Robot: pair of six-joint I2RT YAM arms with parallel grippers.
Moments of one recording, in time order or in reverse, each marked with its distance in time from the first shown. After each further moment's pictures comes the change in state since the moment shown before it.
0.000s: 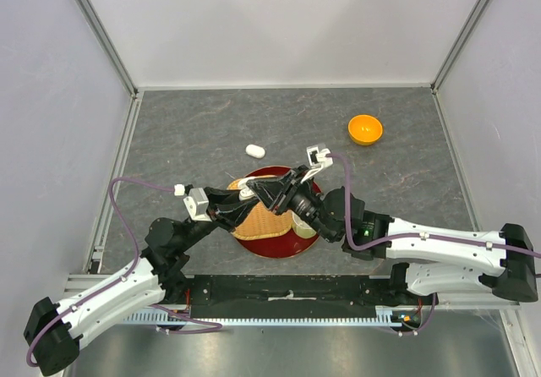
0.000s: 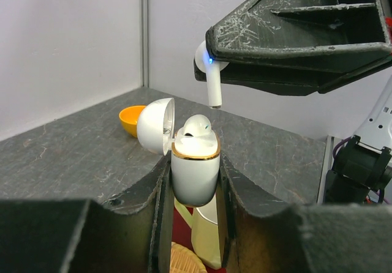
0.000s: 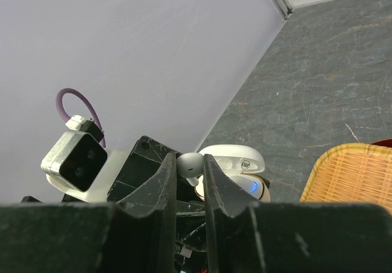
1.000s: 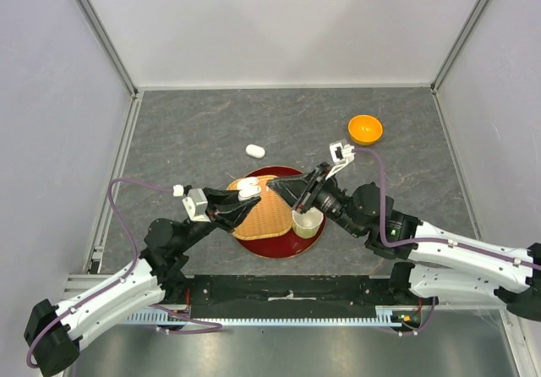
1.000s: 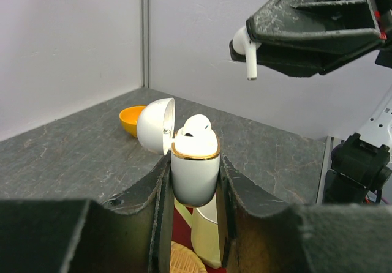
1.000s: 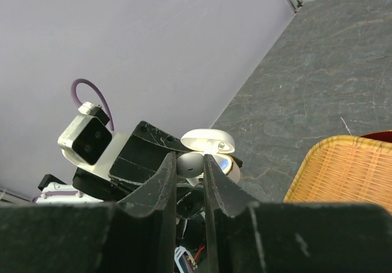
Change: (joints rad) left arm 0.000 -0.021 0.000 -0.022 -0.002 0.000; right arm -0.137 -0.187 -0.075 -0.108 -0.200 0.037
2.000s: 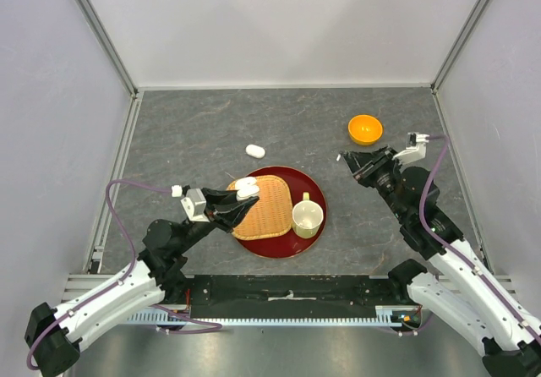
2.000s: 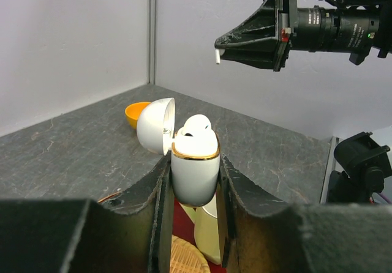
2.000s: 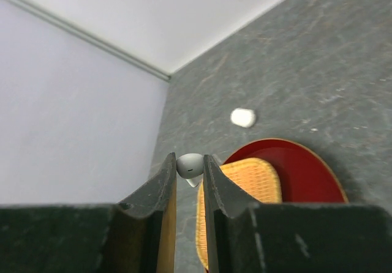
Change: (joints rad) left arm 0.000 -0.039 -0.002 -0.048 -0.029 0.000; right arm -0.629 -0.268 -0.129 -0.334 -0.112 0.204
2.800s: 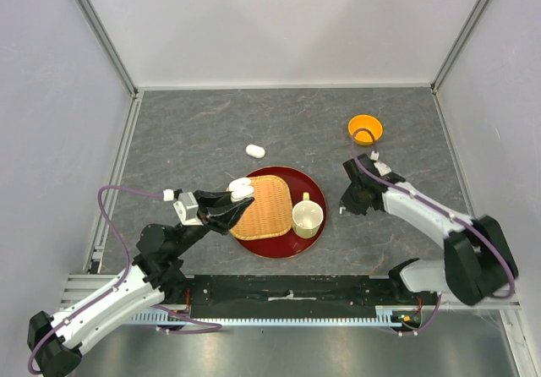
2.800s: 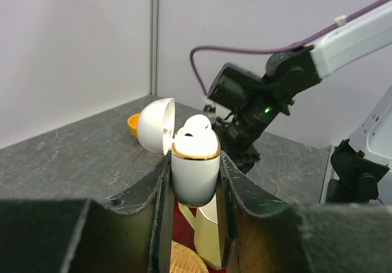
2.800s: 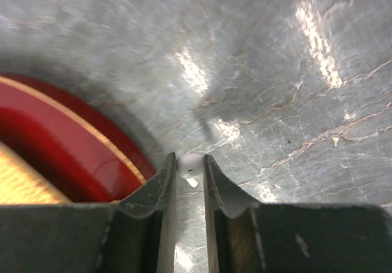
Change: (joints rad) left arm 0.000 -0.098 0.000 -0.051 -0.007 0.000; right arm -0.060 0.727 0.080 -0.491 0.000 0.123
